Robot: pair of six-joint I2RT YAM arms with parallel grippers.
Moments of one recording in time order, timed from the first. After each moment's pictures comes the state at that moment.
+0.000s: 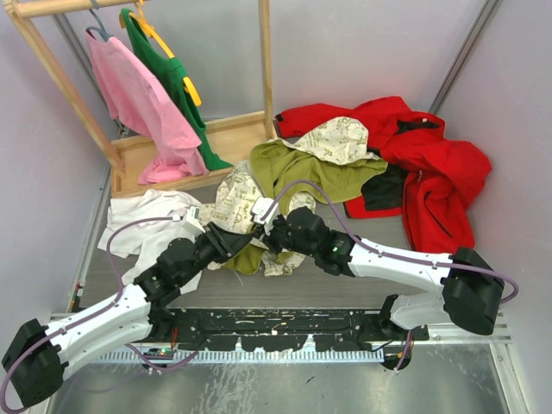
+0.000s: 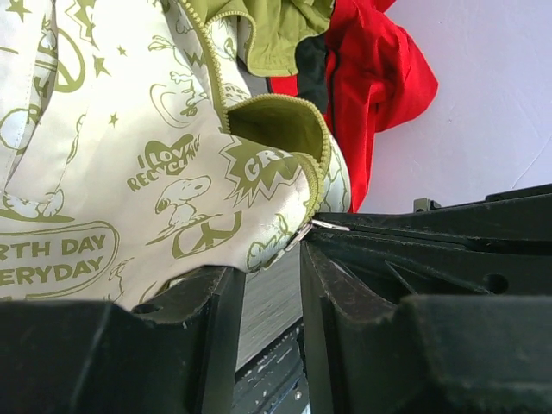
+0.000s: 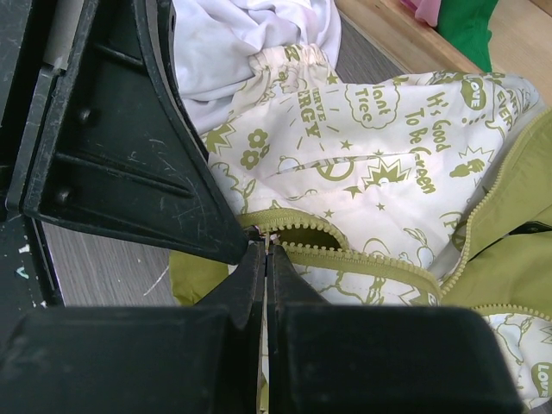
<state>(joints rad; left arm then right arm) -0.80 0.70 0.24 0.27 -0.10 -1.11 1.03 1.29 0.76 0.21 -0.04 -0.11</state>
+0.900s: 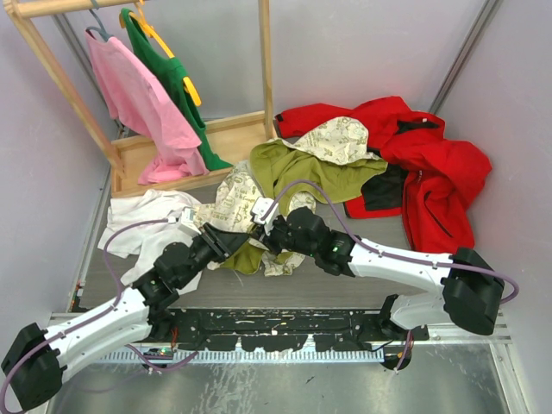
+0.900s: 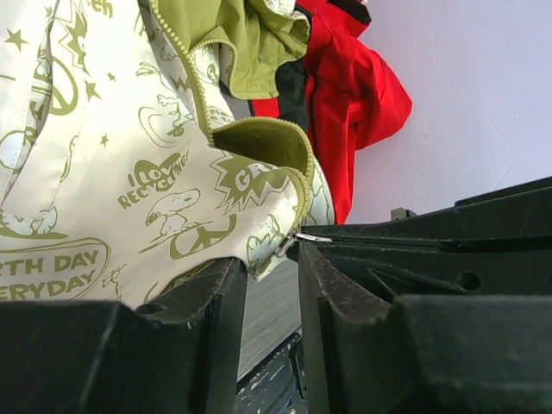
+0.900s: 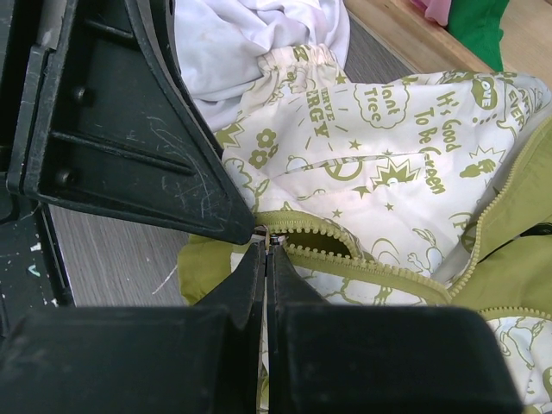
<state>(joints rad) -0.80 0.65 0.19 0.36 -0.14 -1.11 1.03 1.29 0.76 0.21 -0.05 -0.09</state>
